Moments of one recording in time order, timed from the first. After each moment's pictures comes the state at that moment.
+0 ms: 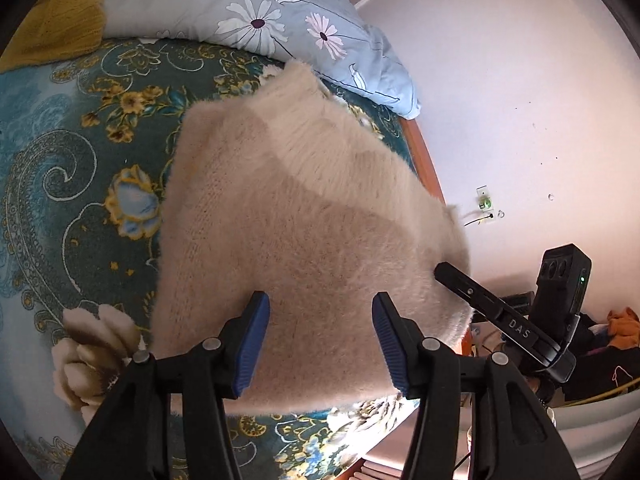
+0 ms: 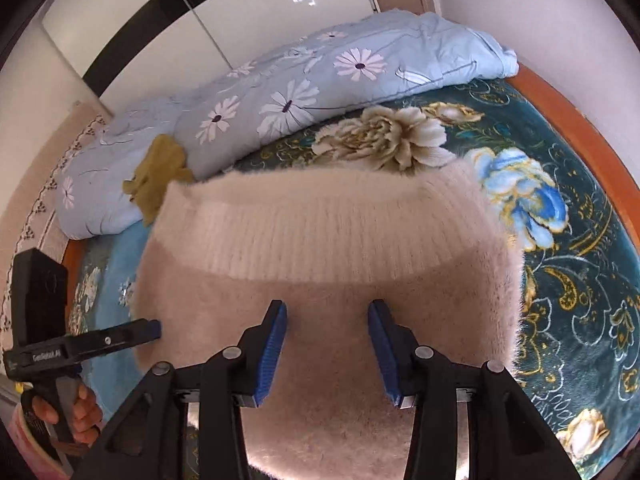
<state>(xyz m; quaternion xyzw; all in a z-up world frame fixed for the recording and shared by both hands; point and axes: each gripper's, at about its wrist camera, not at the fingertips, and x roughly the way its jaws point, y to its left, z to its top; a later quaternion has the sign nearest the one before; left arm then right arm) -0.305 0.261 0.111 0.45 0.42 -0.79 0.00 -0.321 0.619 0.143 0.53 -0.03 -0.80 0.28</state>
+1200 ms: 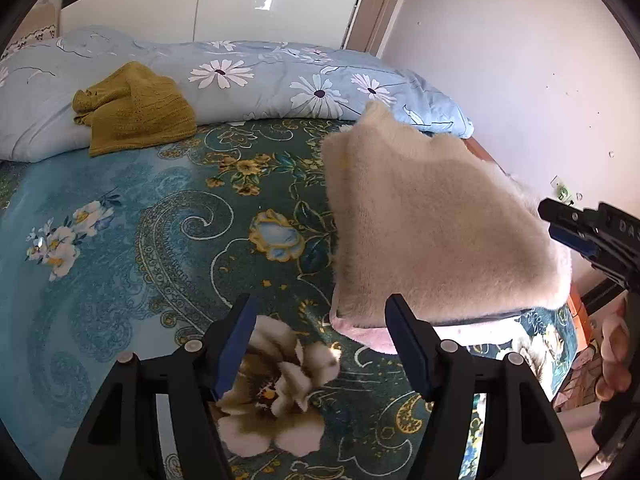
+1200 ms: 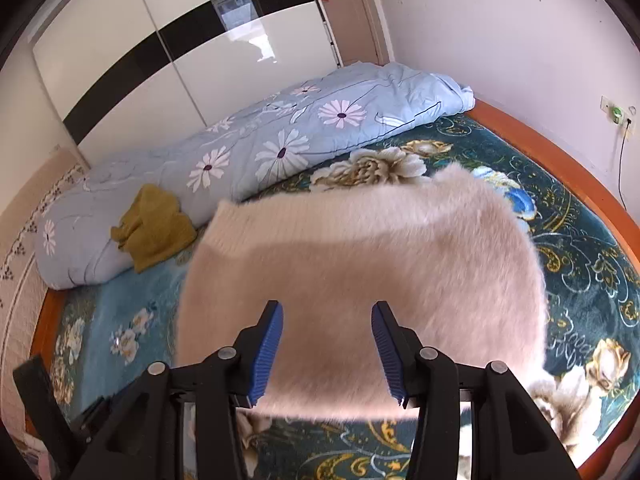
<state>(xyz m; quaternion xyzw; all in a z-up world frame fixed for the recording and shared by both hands) -0.186 0.269 0.115 0.41 0.20 -0.87 0.16 -0.198 0.565 0.169 0.44 -0.04 -0.88 0.20</state>
